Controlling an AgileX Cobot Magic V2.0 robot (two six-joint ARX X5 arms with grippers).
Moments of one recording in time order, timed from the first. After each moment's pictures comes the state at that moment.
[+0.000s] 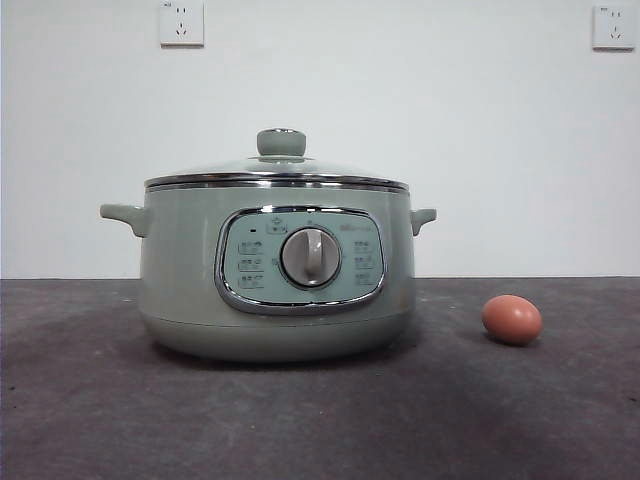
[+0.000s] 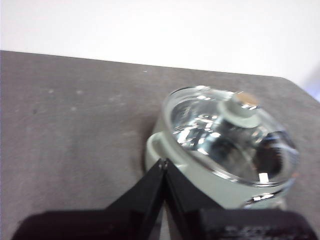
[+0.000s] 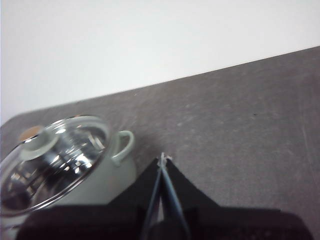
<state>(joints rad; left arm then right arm) 0.09 0.41 0.63 -0.50 0.43 -0.16 -0.04 0.38 0.65 -0.48 -0.30 0.21</state>
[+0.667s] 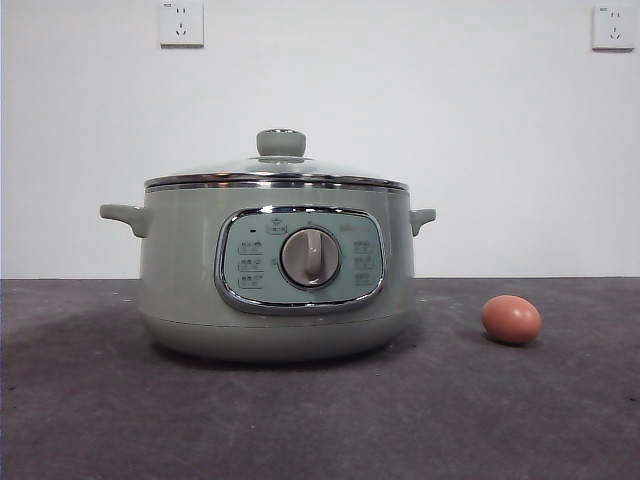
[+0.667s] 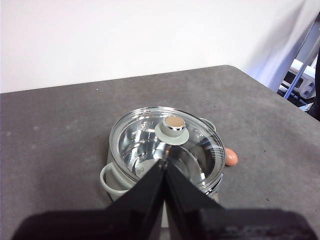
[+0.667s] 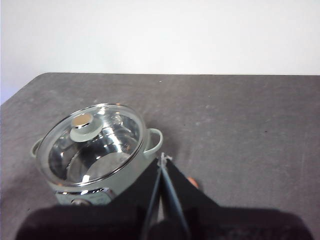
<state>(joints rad) -0.03 0.62 1.17 -0.87 0.48 -0.03 -0.04 0.65 1.26 -0.95 -0.41 -0.01</state>
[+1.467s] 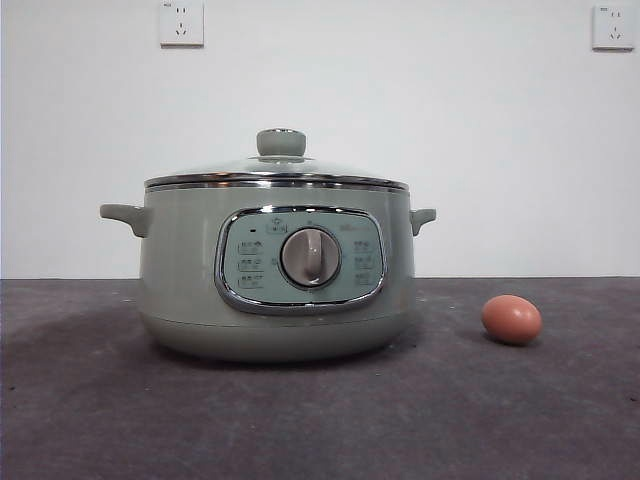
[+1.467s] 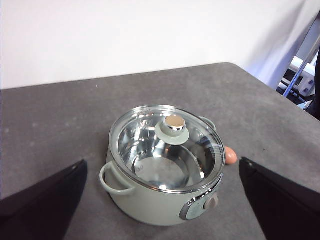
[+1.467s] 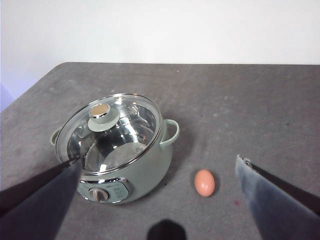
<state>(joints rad) -0.04 0.66 1.21 -0.89 0.48 -0.03 -0.04 0.67 1.26 -0.98 -0.47 -0.01</state>
